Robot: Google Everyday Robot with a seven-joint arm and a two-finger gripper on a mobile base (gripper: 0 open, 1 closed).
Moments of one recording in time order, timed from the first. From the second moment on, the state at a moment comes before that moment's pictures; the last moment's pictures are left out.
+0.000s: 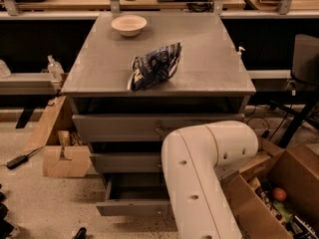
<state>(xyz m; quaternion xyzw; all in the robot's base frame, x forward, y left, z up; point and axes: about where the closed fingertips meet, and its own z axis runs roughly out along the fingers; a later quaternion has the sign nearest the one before) 0.533 -0.159 0.186 -0.63 0.77 0.00 0.08</state>
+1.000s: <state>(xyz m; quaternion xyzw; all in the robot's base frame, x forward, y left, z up) 0.533 -0.159 0.186 -0.63 0.77 0.00 0.08</state>
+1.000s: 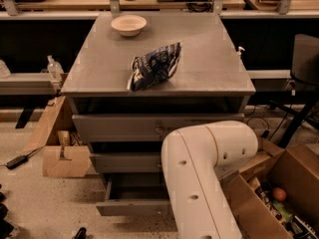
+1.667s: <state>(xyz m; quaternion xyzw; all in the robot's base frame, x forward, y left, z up) 0.533 -0.159 0.186 -0.63 0.77 0.00 0.08</state>
